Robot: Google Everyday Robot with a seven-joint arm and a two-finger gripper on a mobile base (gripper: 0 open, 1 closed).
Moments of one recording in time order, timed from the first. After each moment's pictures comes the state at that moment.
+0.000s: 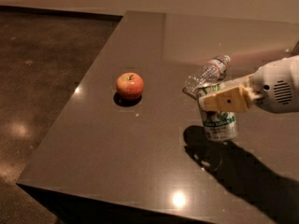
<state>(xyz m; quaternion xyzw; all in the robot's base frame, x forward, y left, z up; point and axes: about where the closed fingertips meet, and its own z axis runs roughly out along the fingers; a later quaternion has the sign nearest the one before) 0.433 -0.148 0.941 -0.29 0.85 0.25 0.36</state>
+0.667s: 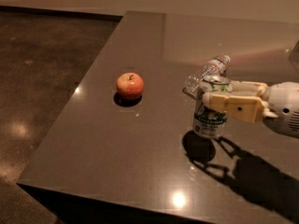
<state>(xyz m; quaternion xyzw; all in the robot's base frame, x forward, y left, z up) 0.424 -0.148 0.955 -0.26 0.74 0.37 0.50</state>
